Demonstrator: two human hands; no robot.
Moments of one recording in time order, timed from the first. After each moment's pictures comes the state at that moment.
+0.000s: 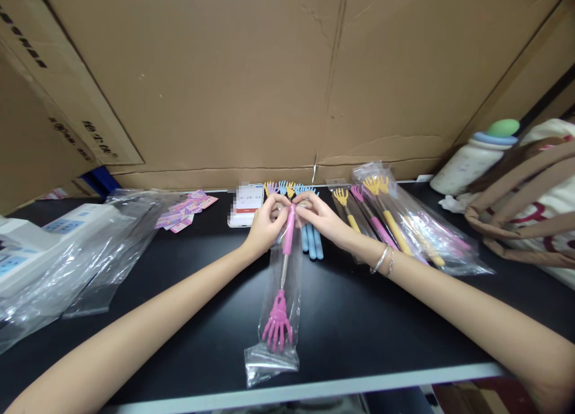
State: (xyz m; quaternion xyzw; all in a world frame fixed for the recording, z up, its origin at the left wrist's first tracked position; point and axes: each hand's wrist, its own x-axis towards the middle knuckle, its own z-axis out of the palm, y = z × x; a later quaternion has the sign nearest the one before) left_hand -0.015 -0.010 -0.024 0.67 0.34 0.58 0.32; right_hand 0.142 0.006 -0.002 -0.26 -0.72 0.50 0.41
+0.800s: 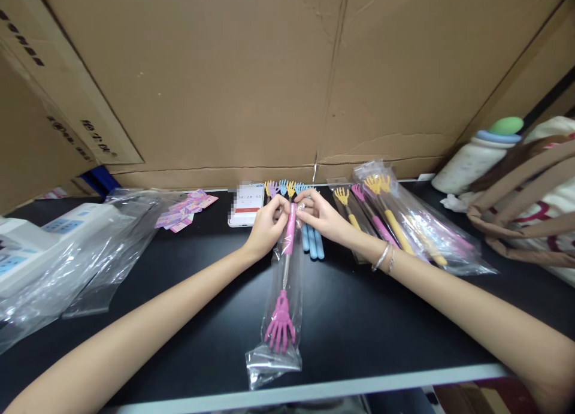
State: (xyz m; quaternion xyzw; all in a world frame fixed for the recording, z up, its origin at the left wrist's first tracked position) left_hand -0.015 -0.017 -0.017 0.71 0.36 0.55 0.26; right_hand 0.148 0.015 -0.008 -0.21 -0.75 0.48 0.39
